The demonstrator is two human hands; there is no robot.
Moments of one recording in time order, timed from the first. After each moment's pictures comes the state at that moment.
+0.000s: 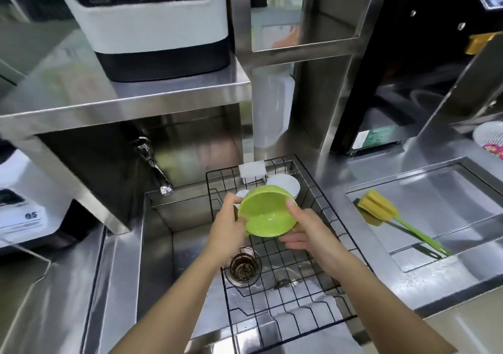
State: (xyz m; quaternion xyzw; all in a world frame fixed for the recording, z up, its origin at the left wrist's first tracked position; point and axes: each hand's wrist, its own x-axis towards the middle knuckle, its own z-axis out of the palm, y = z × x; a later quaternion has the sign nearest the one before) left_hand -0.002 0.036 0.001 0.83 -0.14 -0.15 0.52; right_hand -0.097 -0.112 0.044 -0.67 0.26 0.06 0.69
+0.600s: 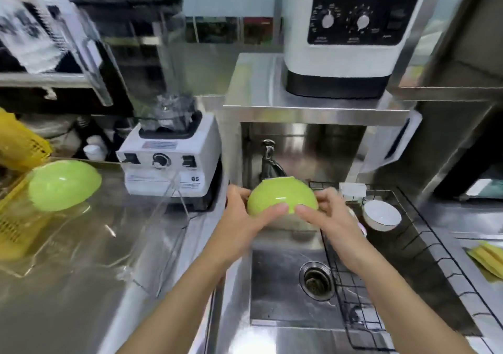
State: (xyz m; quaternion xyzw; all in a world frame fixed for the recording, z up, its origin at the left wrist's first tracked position) left_hand -0.047 0.228 0.112 0.75 -0.06 -0.06 0.66; right_hand -0.064 0.054 0.107 -0.74 0.04 -0.02 0.67
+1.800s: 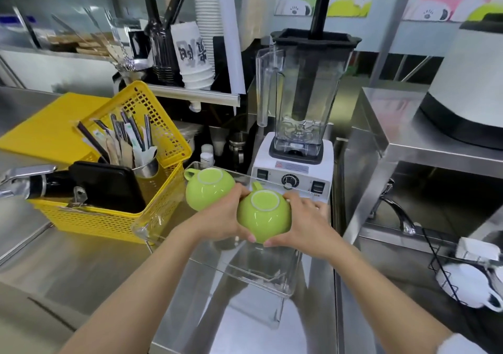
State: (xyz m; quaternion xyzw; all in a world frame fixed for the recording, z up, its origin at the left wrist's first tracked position) left_hand 0.011 0.515 0.121 0.91 -0.08 -0.12 0.39; right_hand 0.006 0.320 0.127 -0.96 -0.16 0.01 0.24
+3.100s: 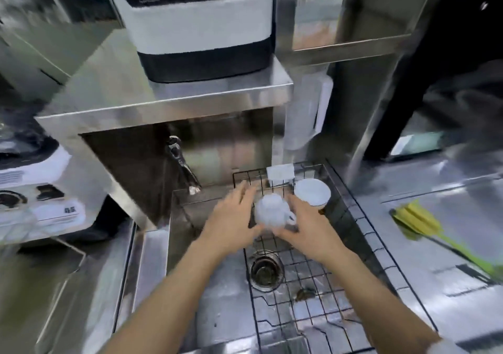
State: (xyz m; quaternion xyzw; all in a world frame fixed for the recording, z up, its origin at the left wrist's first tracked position) left_hand 0.024 0.074 0.042 0.94 -0.31 -0.10 0.13; right_hand -0.043 -0.089 0.019 -0.94 0.09 0.03 0.32
